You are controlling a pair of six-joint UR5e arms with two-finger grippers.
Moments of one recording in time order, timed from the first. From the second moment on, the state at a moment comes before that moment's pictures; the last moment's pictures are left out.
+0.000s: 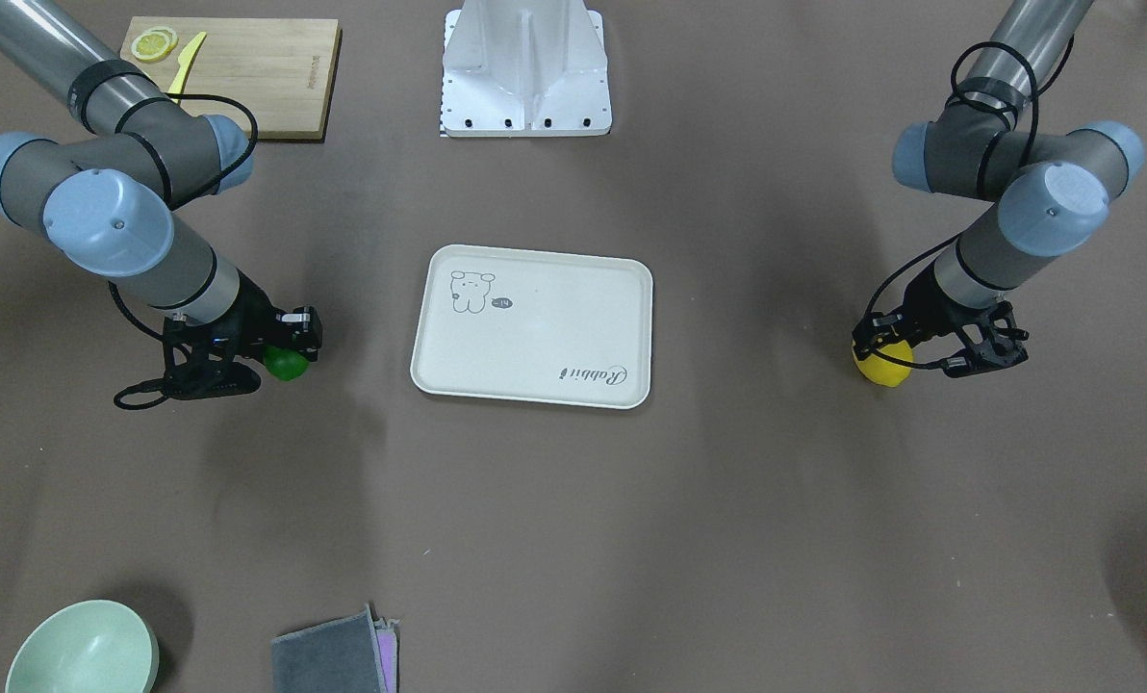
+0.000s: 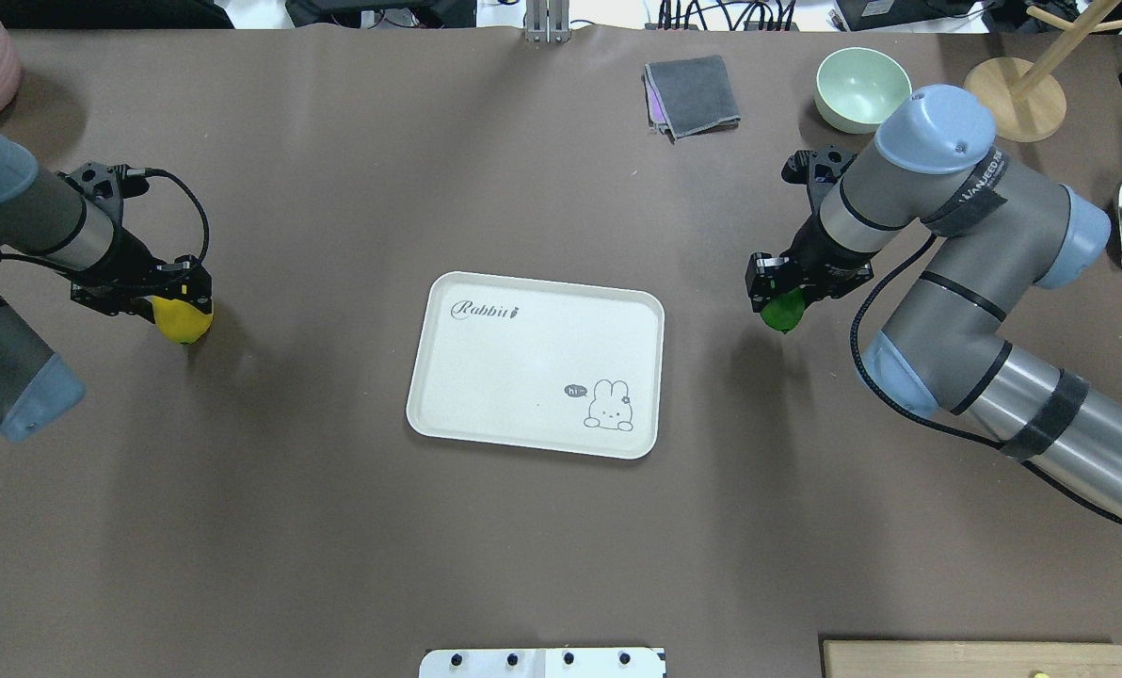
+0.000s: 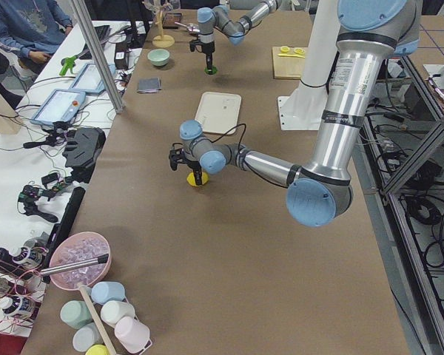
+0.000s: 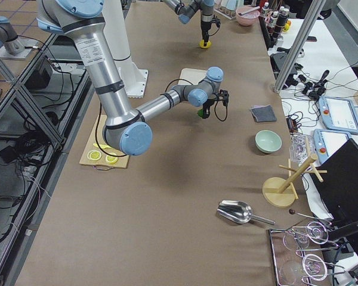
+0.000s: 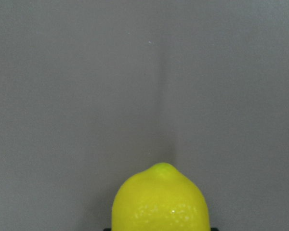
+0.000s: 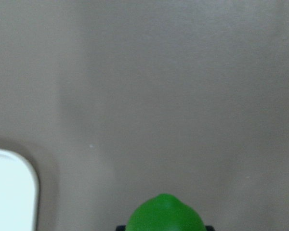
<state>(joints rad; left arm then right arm) -0.90 -1.79 -1.56 -2.00 -2.19 -1.06 0.80 -1.14 1.60 -1.33 2.22 0.96</state>
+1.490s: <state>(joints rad) -0.98 -2.00 -1.78 -1.43 -2.28 -0.89 0.67 -0.93 1.46 -1.17 2.17 1.00</state>
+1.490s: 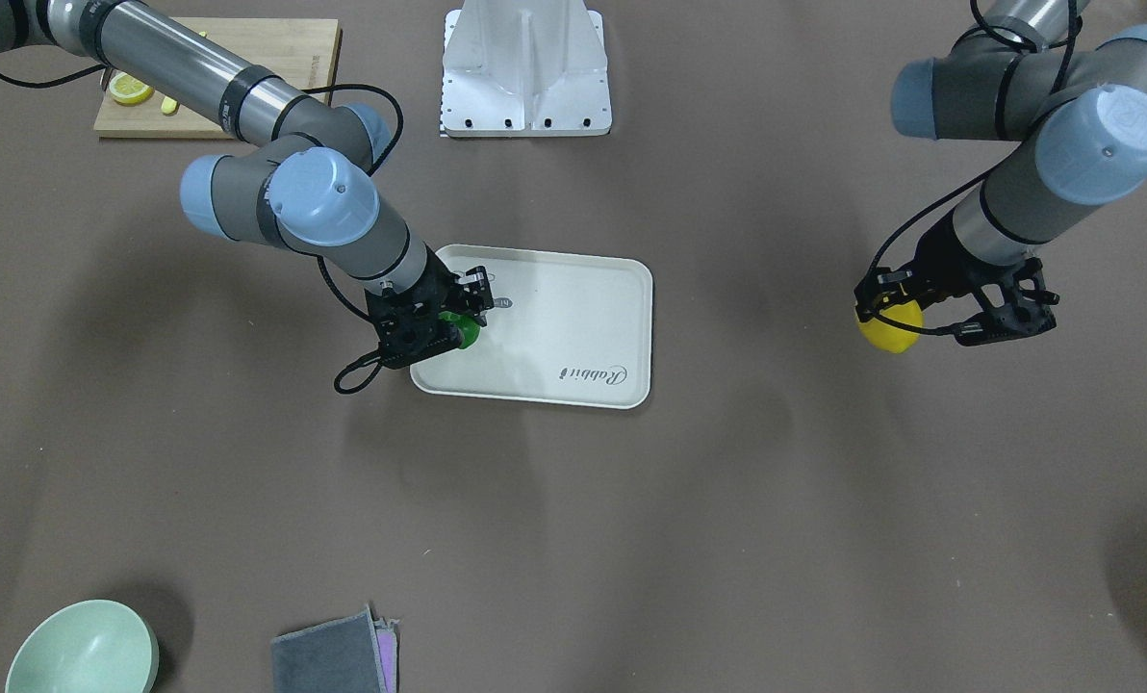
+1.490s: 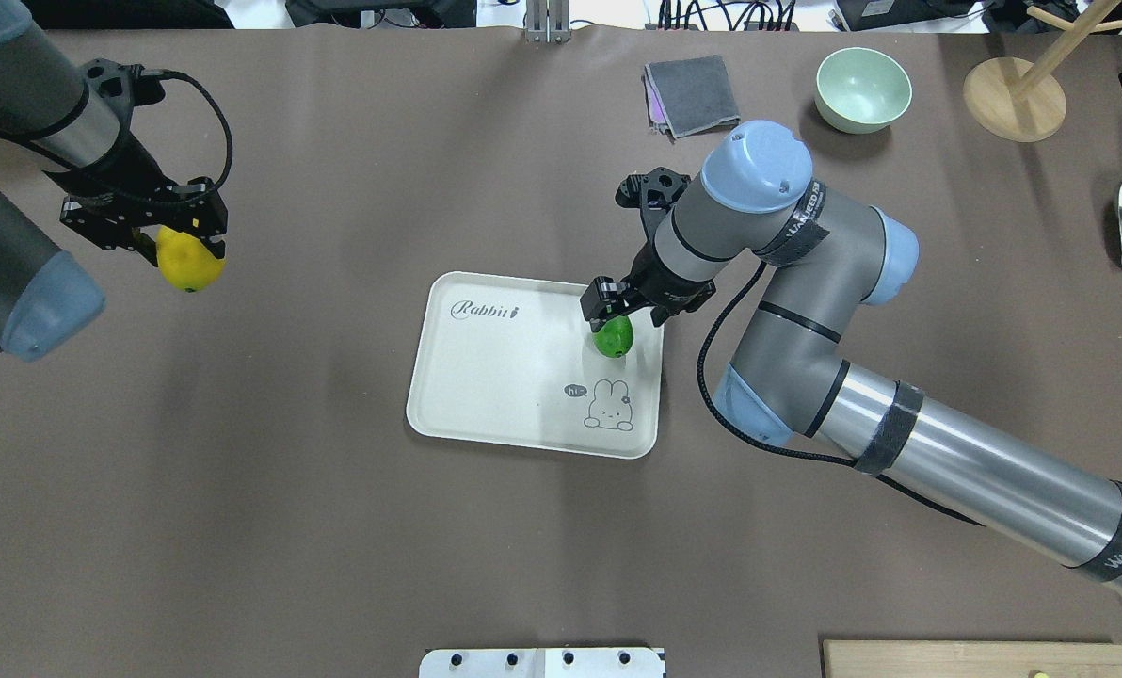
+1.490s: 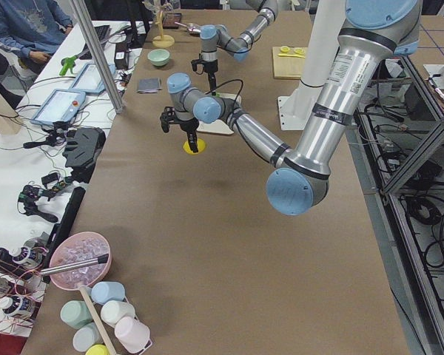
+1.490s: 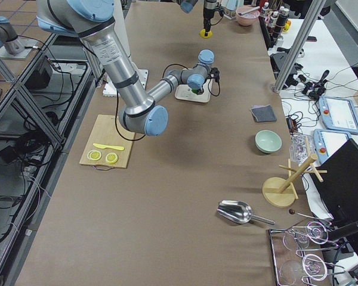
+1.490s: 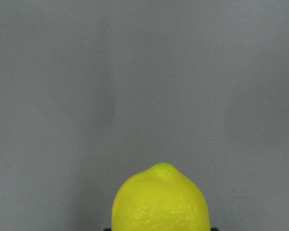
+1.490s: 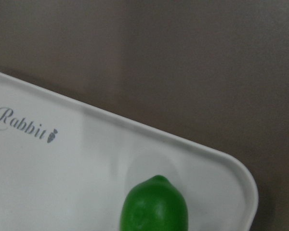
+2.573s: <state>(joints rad) -0.73 -2.34 -1.68 -1.38 -2.10 -1.24 0.88 -1.26 1.63 -1.16 2.31 0.64</state>
